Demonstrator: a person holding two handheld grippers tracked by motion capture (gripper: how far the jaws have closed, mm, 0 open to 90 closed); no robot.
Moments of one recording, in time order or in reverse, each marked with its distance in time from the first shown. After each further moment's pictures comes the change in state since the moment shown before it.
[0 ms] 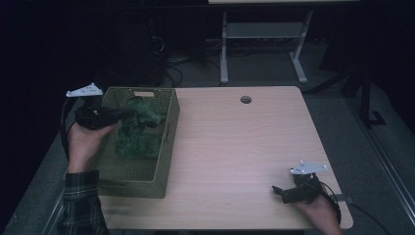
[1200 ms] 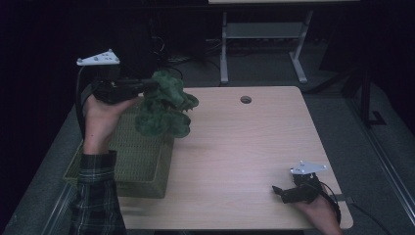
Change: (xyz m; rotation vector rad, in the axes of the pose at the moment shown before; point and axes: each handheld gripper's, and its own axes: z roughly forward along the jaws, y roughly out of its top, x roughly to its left) left arm -0.060 0.080 0.019 -0.115 -0.130 0.114; right arm 0.001 0.000 0.000 0.001 -0.005 0.008
